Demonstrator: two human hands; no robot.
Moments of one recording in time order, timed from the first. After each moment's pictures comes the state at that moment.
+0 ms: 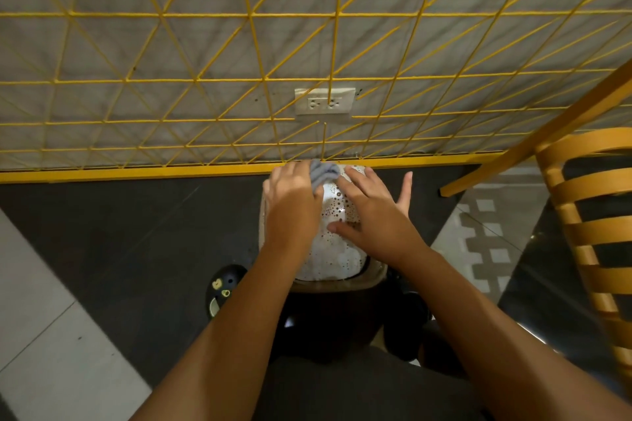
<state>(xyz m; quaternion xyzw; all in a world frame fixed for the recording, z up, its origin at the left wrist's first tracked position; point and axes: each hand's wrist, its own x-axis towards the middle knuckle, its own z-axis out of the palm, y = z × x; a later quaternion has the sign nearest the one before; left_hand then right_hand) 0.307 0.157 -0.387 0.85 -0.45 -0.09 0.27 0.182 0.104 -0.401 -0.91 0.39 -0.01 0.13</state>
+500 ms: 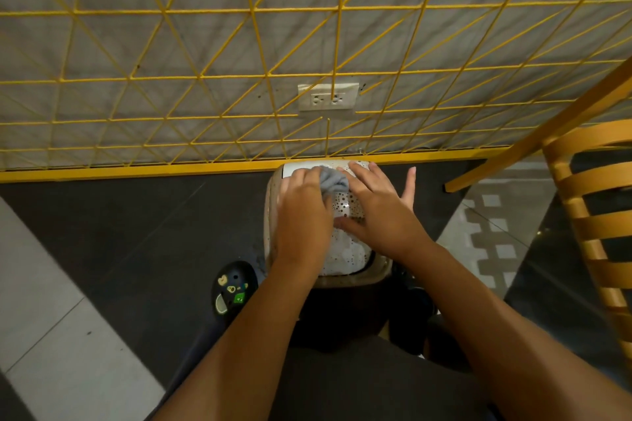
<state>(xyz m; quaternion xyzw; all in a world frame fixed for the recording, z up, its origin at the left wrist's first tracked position) 0.289 0.169 -0.380 0.85 -0.43 -0.12 0.29 0.182 0.104 -0.402 -0.91 0.39 -0.01 0.13</state>
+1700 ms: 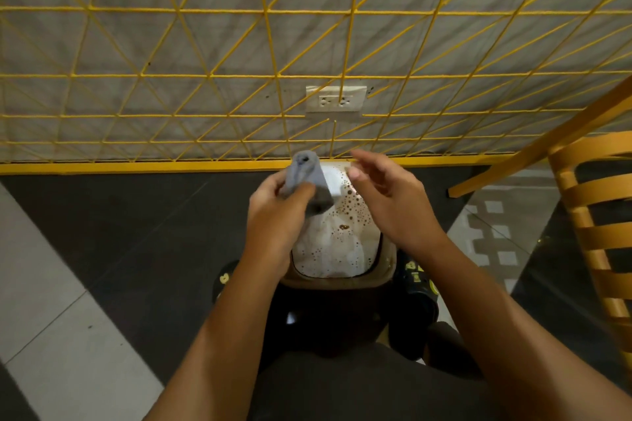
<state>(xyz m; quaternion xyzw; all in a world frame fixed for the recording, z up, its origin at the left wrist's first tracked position) 0.315 0.194 -0.341 0.72 -0.09 -0.42 0.55 0.195 0.113 -0.337 -0.73 0.45 -0.22 0.47</state>
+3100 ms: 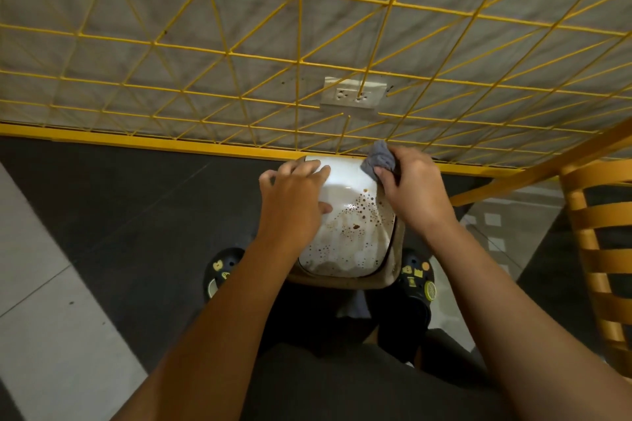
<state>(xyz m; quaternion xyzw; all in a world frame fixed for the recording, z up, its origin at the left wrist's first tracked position) 0.336 0.185 -0.377 0.83 -0.53 -0.17 0.11 0.204 0.073 -0.372 -0.86 0.47 -0.09 0.20</state>
